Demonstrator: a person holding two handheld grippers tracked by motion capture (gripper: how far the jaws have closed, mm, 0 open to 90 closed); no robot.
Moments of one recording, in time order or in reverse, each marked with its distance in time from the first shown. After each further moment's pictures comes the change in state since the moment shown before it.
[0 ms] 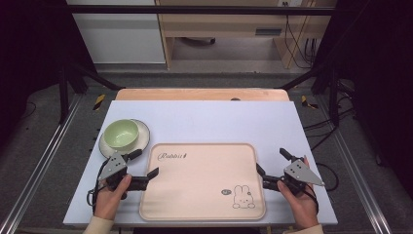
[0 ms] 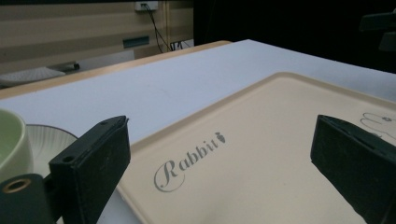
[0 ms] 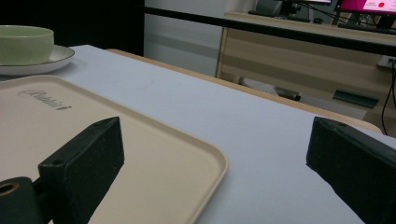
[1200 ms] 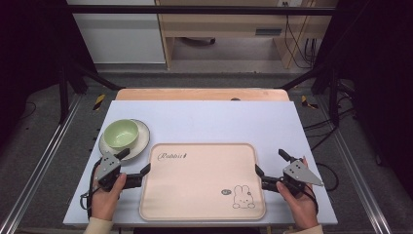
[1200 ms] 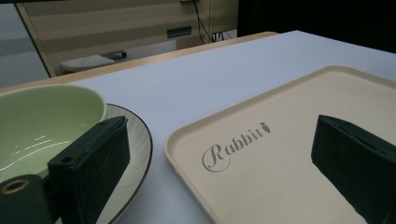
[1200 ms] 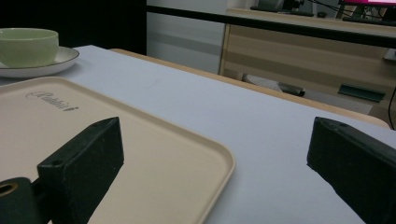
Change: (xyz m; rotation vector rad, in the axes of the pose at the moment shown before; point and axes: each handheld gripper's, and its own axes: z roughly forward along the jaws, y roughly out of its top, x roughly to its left) left arm 0.005 0.005 -0.015 0.044 0.180 0.008; right arm 0.005 0.002 -0.001 0.013 0.012 0.021
